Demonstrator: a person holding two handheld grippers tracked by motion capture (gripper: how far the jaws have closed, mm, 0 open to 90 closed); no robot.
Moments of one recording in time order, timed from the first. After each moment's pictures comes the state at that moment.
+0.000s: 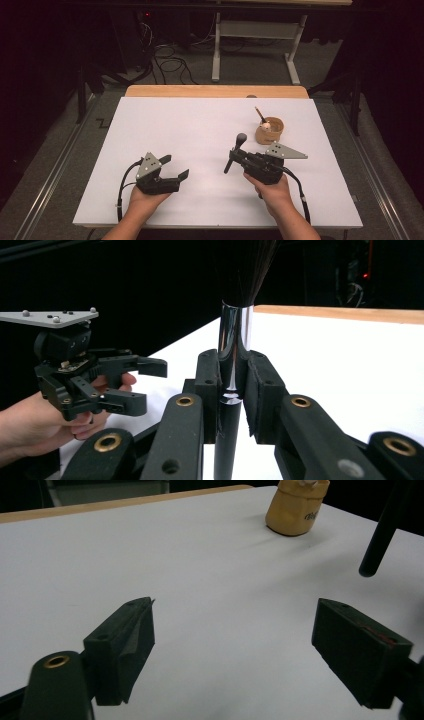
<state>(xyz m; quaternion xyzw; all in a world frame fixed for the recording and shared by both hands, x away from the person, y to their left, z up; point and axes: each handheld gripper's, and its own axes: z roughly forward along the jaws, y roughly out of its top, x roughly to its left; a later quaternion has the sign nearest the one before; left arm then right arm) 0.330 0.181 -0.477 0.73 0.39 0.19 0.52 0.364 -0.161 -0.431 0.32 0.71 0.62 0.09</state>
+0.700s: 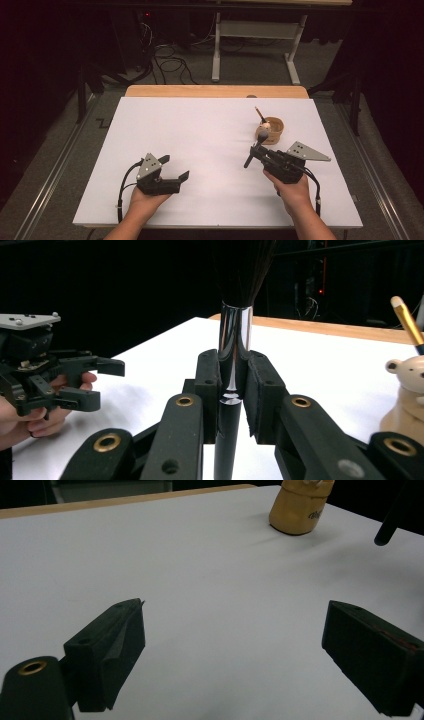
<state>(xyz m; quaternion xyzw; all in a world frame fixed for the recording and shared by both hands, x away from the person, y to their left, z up) 0.329 0.181 -0.479 0.73 0.40 0.19 0.52 0.363 -0.206 -0.424 0.33 0.70 0.61 0.15</state>
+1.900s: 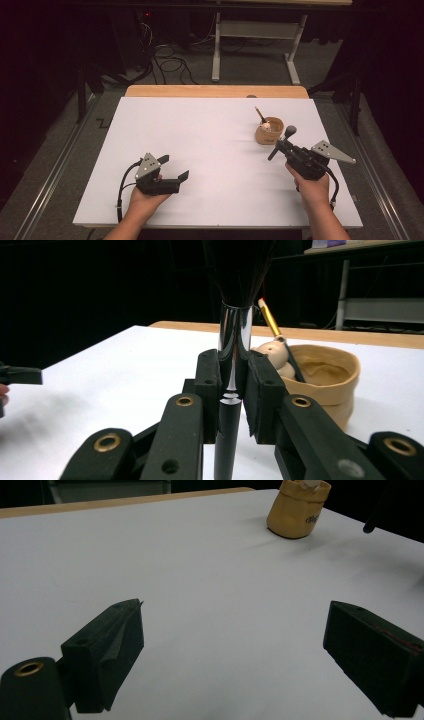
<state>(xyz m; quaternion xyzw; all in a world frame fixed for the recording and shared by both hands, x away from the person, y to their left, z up) 0.328 0.183 -0.477 0.73 0.40 0.19 0.53 0.374 -0.263 -0.430 0.39 0.67 0.59 0.22</state>
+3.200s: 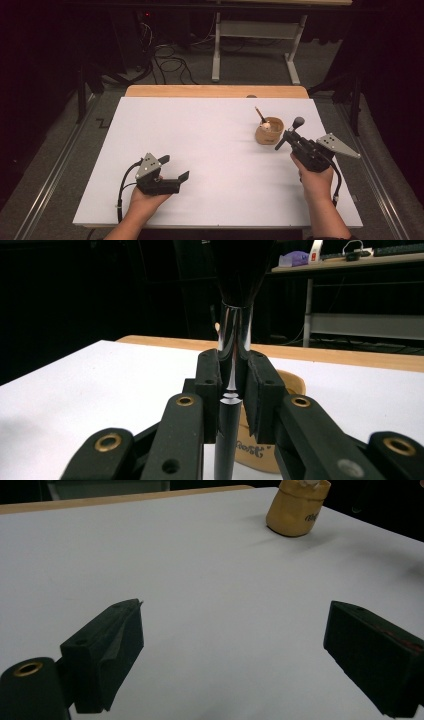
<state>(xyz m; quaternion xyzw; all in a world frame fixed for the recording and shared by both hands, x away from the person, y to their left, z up) 0.329 0.182 -0.478 0.73 0.40 0.19 0.53 0.391 -0.273 -0.423 0.41 0.65 0.58 0.27</state>
